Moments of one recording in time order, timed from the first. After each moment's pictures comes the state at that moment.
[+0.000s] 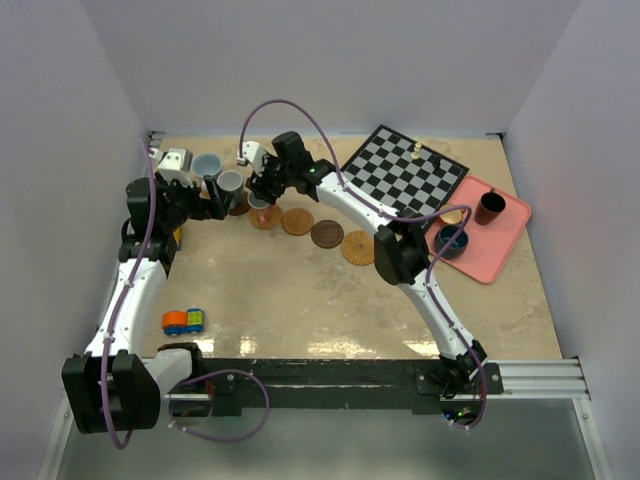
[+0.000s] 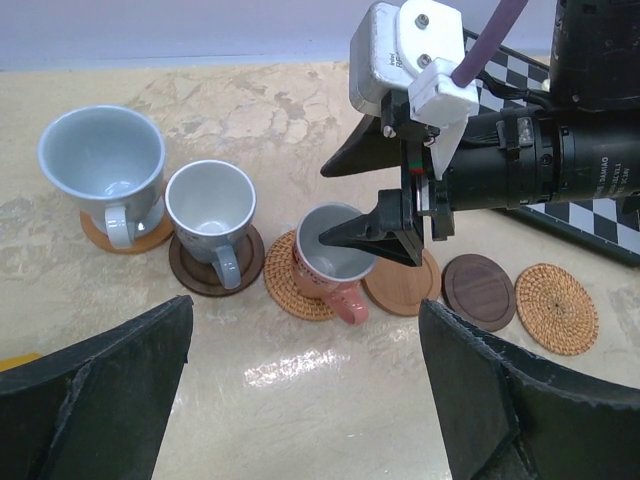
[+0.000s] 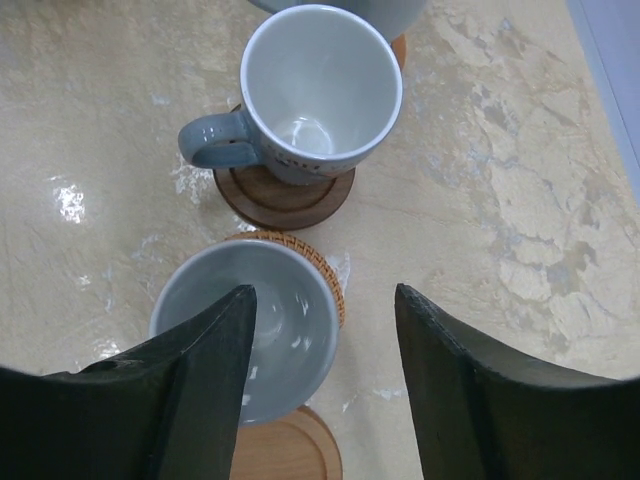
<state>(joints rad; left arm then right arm) 0.08 1.08 0.82 -0.02 0.42 -0.12 0.73 2.53 2.40 -0.45 -0.32 -0.47</state>
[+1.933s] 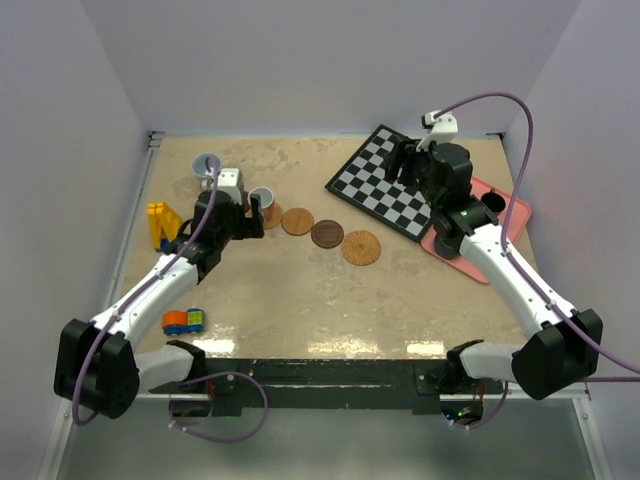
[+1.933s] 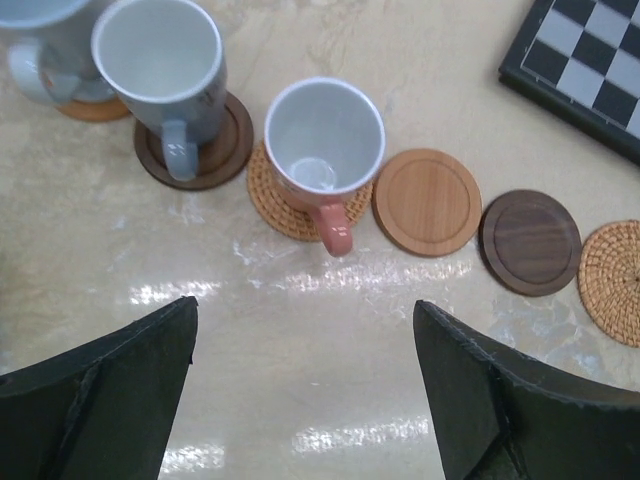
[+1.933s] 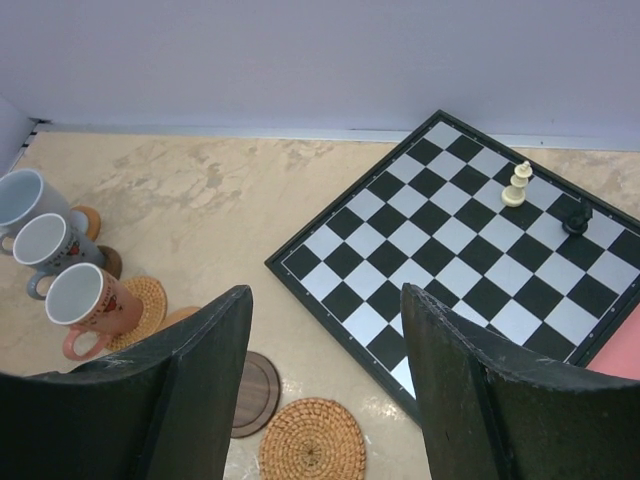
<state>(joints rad) -0.32 1.16 0.77 -0.11 -0.14 -0.23 0.38 1.28 1.16 -0.04 0.15 0.22</state>
